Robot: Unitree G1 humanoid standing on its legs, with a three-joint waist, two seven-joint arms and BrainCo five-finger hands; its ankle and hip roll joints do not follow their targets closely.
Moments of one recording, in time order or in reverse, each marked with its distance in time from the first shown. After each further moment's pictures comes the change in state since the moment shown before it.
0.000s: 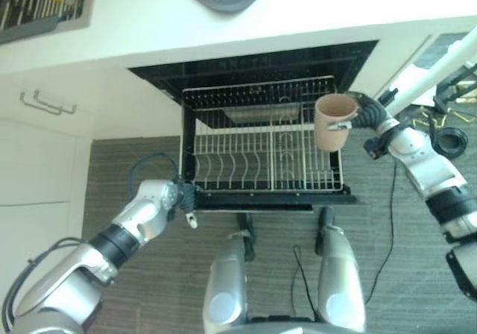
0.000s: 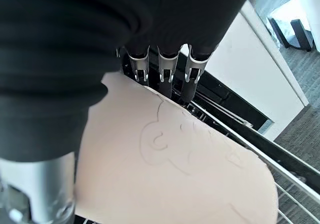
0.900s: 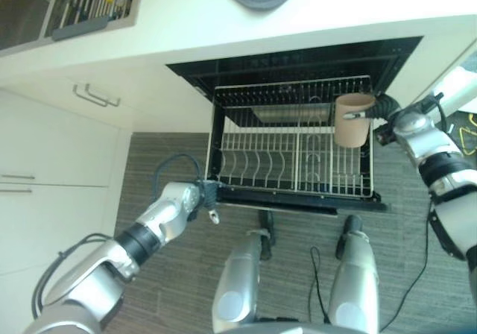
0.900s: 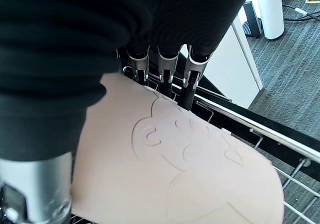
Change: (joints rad) left arm -0.034 -0.114 -0.068 0.059 -0.010 -0.037 0.176; right arm -0.261 0.066 0.076 0.497 0.038 0.083 -0.027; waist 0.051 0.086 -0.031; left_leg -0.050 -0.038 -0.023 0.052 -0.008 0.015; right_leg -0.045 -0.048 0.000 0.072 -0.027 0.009
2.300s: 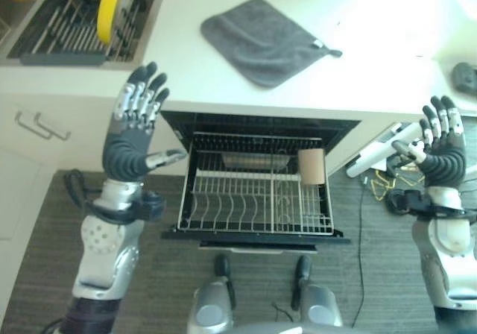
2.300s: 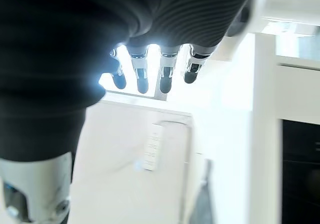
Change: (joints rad) left arm 0.565 -0.141 0.847 -0.623 -1.051 -0.814 0.490; right arm 1.101 0.251 -0.666 -1.360 0.073 -0.314 -0.301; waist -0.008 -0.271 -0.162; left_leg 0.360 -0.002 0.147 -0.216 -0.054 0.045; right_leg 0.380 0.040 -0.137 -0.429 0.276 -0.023
